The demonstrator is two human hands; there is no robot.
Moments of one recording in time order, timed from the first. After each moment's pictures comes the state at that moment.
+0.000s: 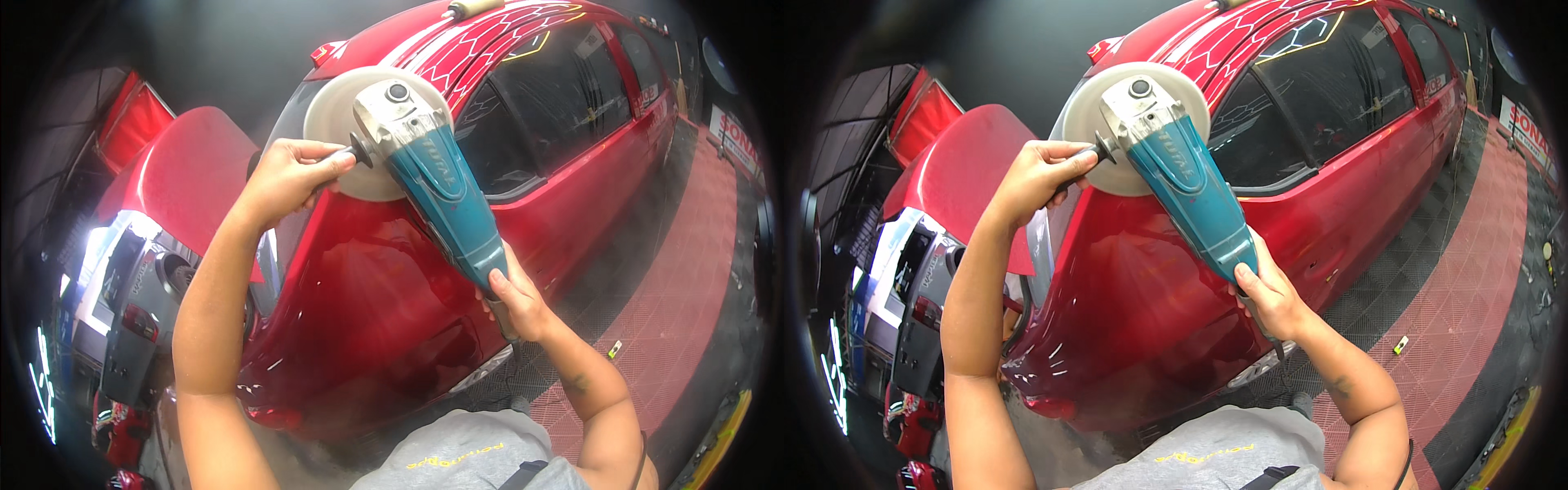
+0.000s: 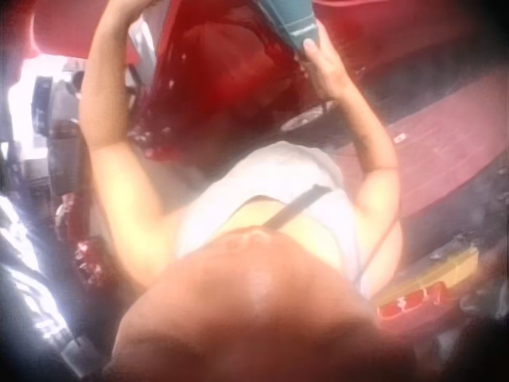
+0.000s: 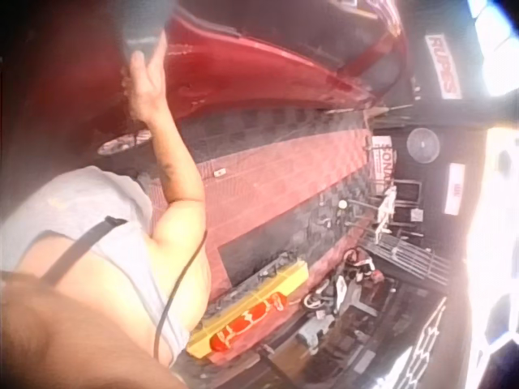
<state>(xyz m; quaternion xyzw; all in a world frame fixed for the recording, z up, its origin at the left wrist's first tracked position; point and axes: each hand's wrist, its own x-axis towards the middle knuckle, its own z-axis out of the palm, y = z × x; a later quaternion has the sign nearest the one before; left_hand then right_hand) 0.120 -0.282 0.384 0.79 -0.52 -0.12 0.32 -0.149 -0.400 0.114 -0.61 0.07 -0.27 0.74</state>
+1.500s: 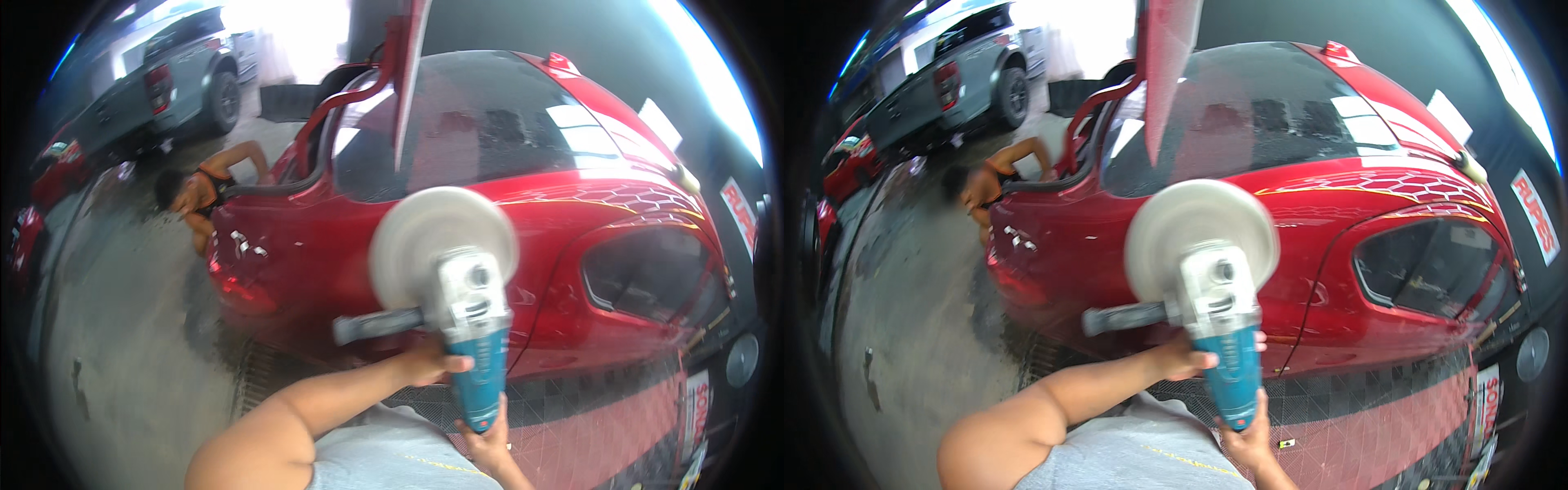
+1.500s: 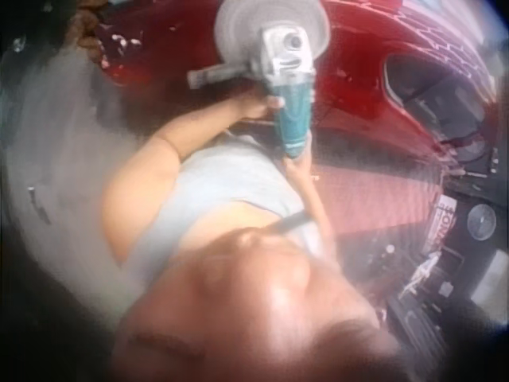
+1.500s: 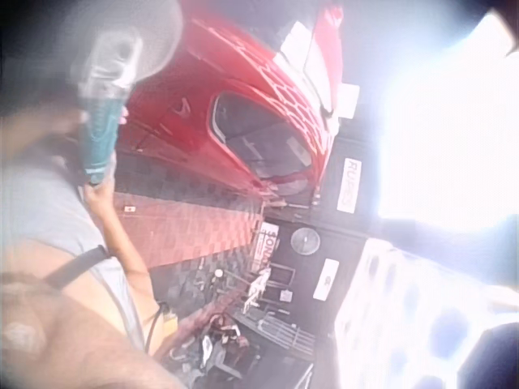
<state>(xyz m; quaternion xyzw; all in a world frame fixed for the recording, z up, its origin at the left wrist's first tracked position) 0.044 -0.154 0.035 0.24 -0.32 -0.51 0.76 -0.191 -0.274 0.031 -0.85 0.15 -0.11 0.50</state>
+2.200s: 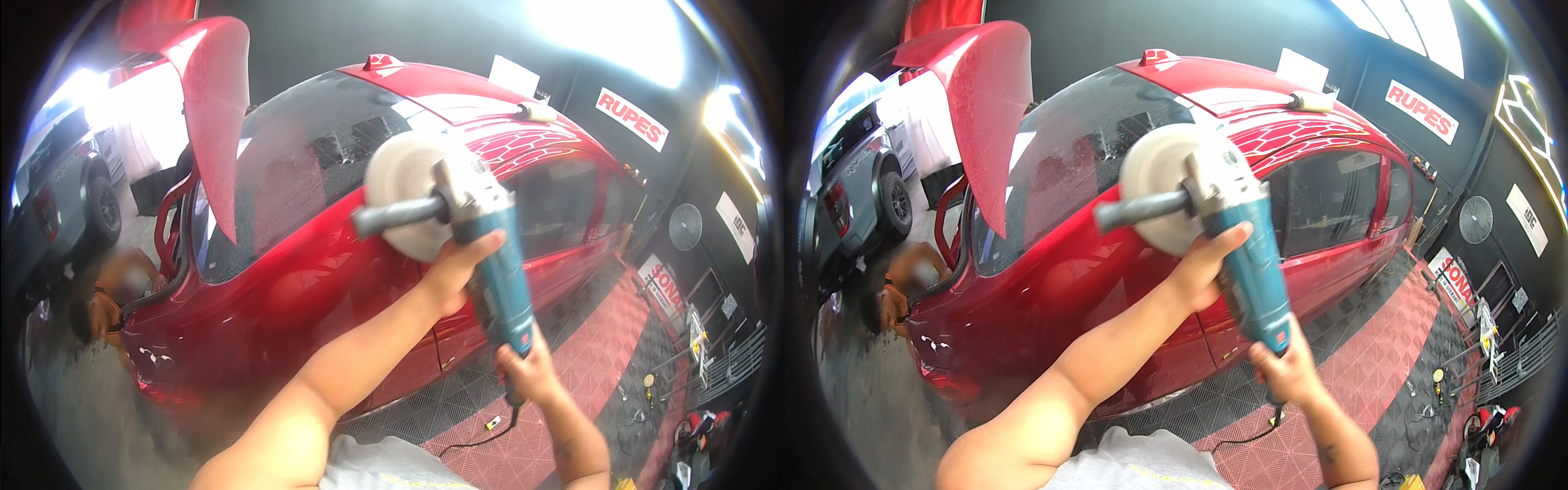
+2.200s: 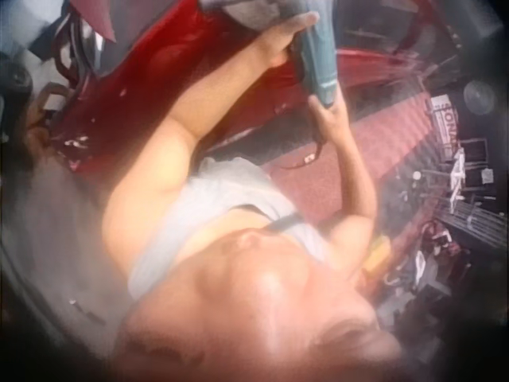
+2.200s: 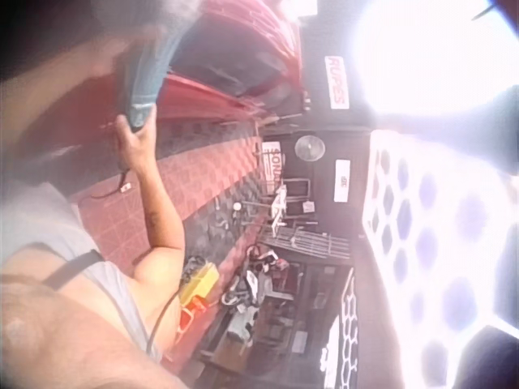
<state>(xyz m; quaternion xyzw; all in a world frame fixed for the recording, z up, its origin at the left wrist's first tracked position) 0.033 -0.370 0.212 0.18 -0.37 -0.51 0.75 -0.213 -0.387 0.185 -0.73 0.27 -0.25 0.57</state>
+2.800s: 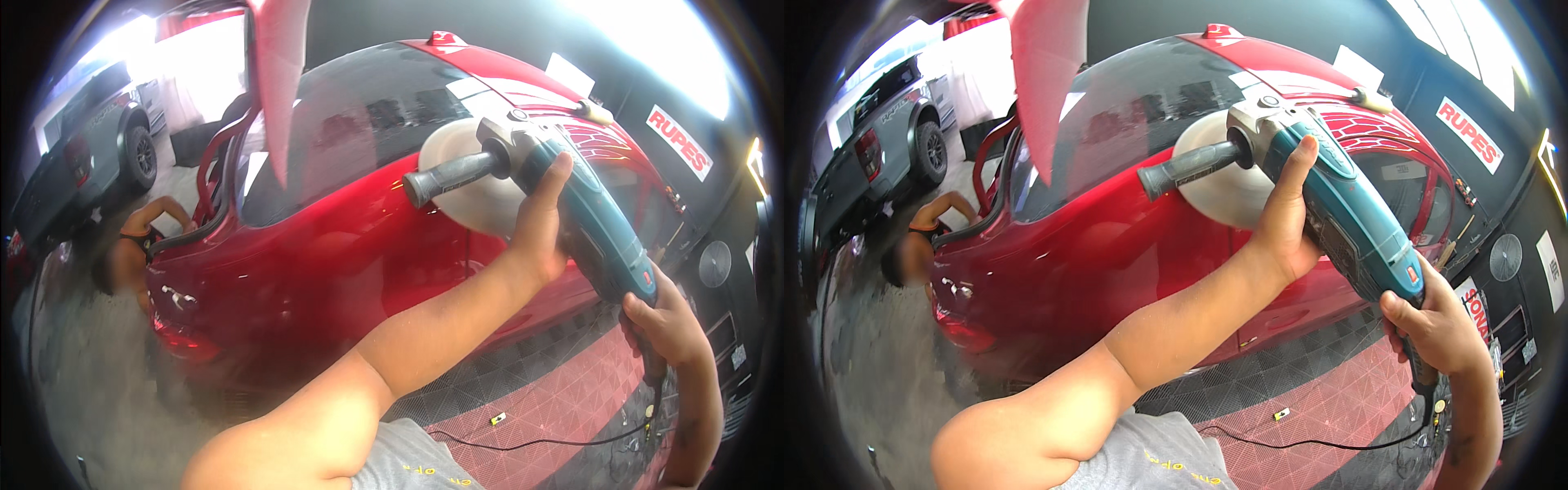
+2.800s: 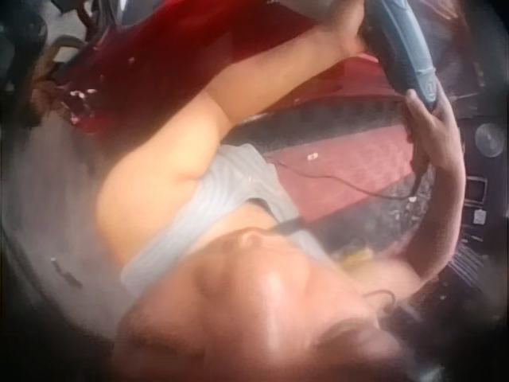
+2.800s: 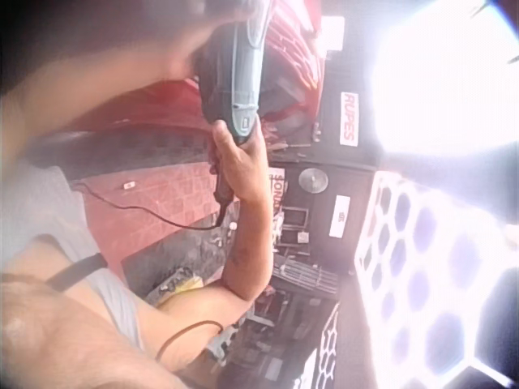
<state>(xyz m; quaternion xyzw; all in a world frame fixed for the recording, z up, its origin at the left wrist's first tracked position) 0.000 -0.357 0.286 -0.04 -0.25 -0.54 0.80 -0.231 -0.379 0.385 -0.85 0.32 -0.11 0.41</state>
